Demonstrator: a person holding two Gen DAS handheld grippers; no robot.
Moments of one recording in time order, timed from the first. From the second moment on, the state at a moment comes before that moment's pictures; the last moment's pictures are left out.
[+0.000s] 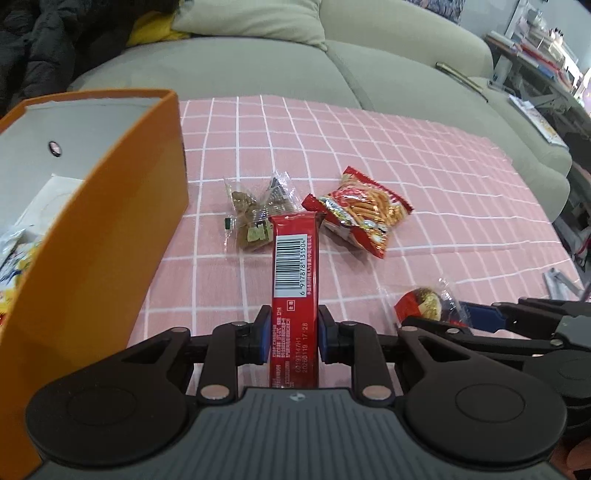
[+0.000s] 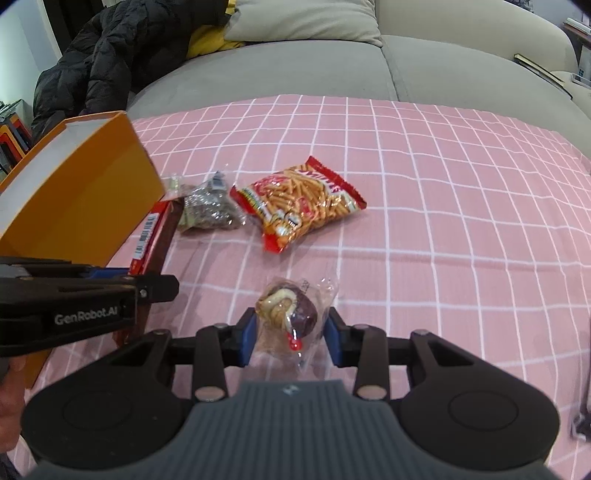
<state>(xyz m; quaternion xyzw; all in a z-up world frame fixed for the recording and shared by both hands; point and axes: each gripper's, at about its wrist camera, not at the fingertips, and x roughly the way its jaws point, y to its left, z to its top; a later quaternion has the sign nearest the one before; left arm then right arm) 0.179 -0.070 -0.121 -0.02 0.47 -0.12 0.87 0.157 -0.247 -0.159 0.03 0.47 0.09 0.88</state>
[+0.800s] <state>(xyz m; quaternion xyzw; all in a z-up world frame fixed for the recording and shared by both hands) 0.062 -0.029 -0.058 -0.06 0.44 -0.11 0.89 0.037 -0.209 -0.108 0.01 0.46 0.13 0.88</state>
